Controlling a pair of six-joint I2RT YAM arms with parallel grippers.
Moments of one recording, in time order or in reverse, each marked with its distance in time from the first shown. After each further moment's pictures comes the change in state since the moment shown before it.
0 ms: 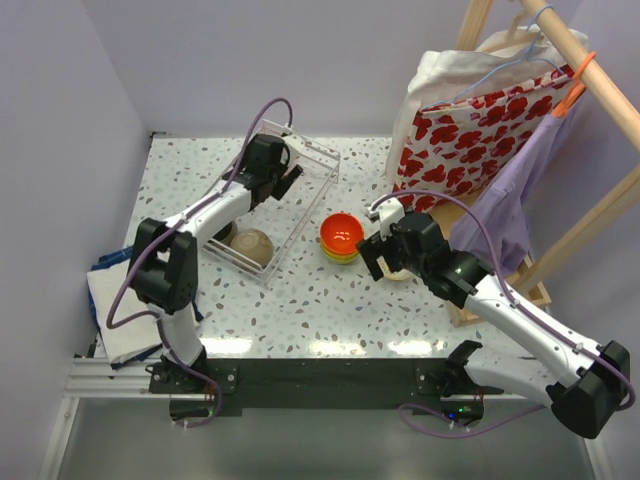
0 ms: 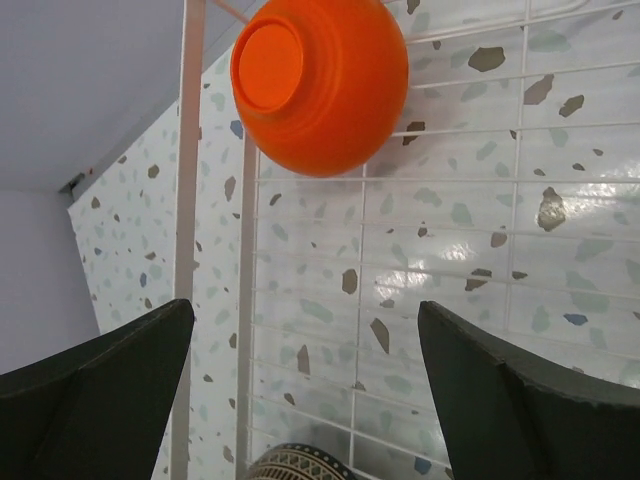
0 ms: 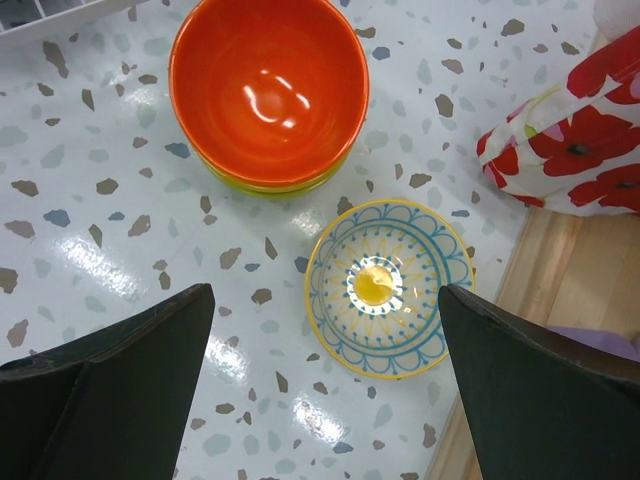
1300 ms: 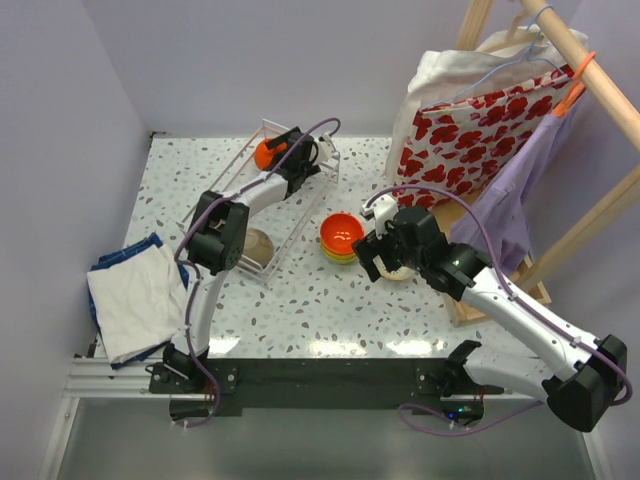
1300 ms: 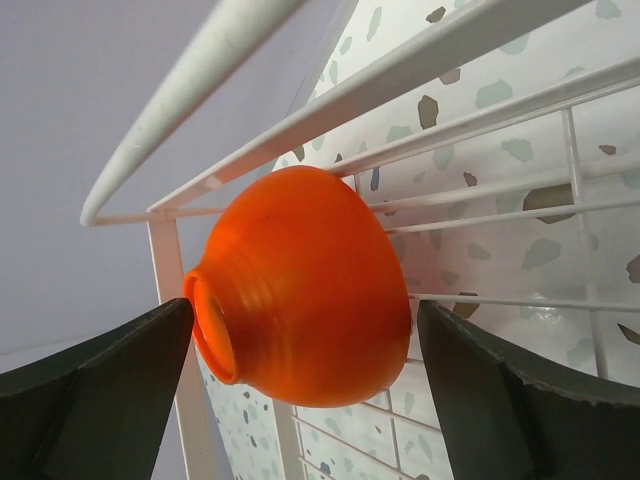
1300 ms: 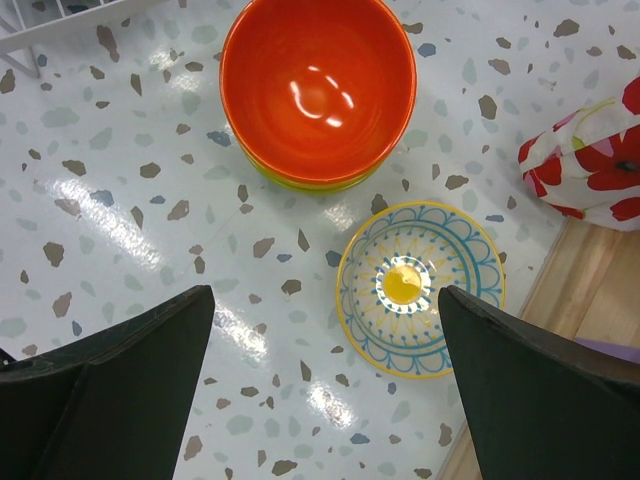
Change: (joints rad) left arm -0.027 0.529 0.412 0.224 -0.122 0.475; right arm -0.003 0.047 0.074 -0.076 -0.090 0.003
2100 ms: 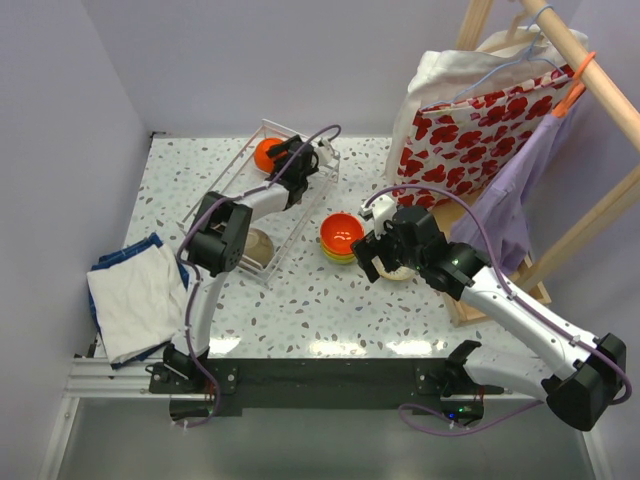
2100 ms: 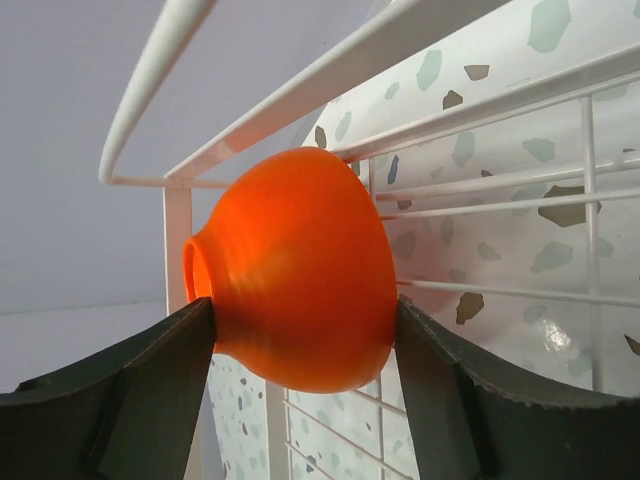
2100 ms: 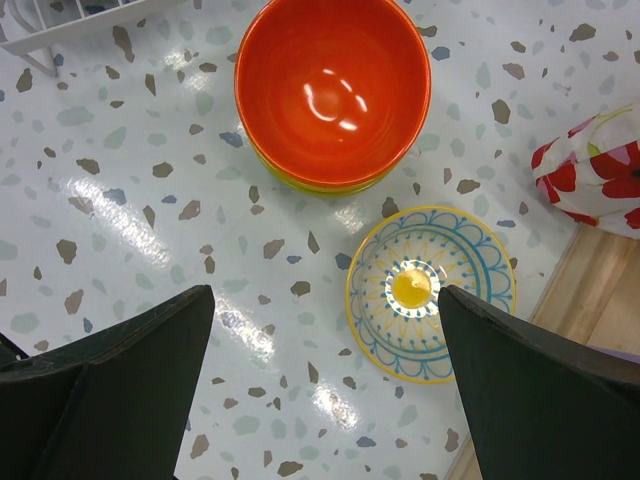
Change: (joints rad) left arm -0.014 -0.017 -0.130 0.209 -0.075 0.005; right arm 0.000 0.008 0.003 0.002 -0.025 0.002
